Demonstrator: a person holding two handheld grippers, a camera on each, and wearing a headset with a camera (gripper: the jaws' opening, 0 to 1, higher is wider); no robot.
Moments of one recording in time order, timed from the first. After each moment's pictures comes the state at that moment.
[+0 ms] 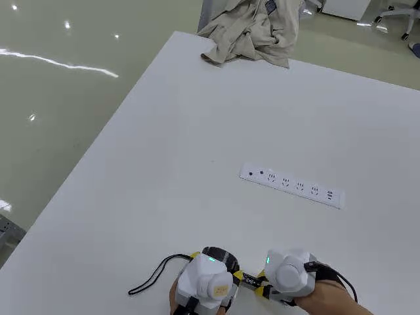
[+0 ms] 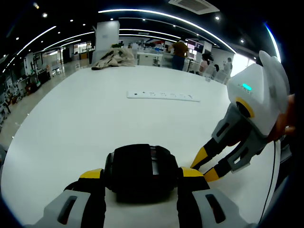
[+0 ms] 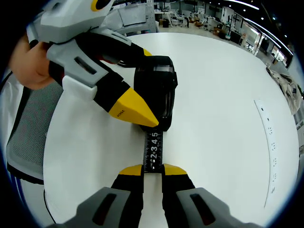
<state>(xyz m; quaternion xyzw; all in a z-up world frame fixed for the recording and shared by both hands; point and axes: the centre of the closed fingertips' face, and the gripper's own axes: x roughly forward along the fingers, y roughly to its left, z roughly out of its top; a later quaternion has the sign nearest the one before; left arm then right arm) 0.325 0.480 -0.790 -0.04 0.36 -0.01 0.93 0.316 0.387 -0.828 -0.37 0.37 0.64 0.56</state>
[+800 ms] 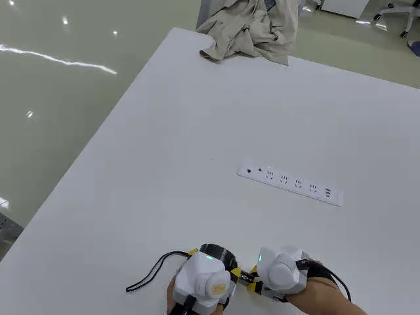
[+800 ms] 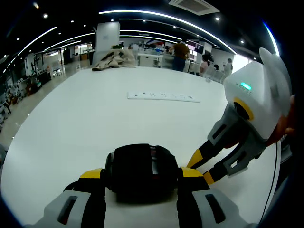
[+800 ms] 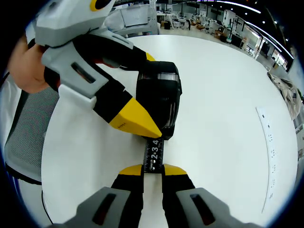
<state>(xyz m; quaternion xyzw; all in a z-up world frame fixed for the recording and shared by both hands) 0.325 0.480 -0.790 -0.04 0.35 0.00 0.94 0.313 0.399 -0.828 -0.38 0.36 0.65 0.56</state>
